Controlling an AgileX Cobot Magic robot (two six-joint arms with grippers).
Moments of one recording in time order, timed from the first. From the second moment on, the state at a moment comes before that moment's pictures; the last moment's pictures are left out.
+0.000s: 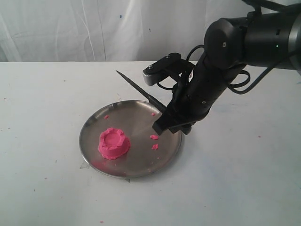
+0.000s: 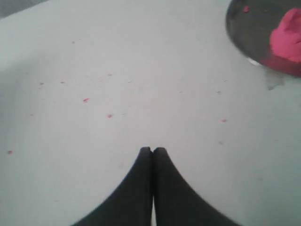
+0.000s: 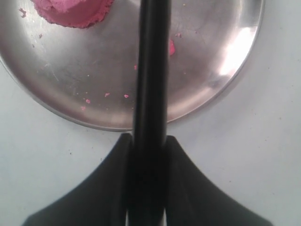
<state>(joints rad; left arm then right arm) 0.08 0.27 -0.27 -0.08 0.63 0.35 0.55 1.71 -1.25 0.14 0.81 -0.30</state>
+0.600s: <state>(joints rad) -0.09 0.82 -0.33 -1.40 0.71 1.67 0.60 1.71 -1.25 0.15 0.87 -0.35</state>
